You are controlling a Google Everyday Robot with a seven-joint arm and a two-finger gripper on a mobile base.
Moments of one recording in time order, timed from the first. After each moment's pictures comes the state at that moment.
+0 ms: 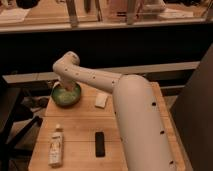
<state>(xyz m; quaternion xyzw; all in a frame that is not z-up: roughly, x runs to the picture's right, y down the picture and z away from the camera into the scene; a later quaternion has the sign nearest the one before) -0.221 -0.014 0.889 -0.11 -0.23 -0.53 0.81</state>
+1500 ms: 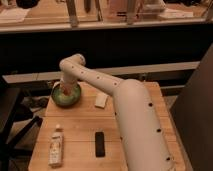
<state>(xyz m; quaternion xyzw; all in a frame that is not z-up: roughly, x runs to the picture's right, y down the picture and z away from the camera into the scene) -0.226 0.006 0.899 -0.13 -0.31 -0.52 0.79</state>
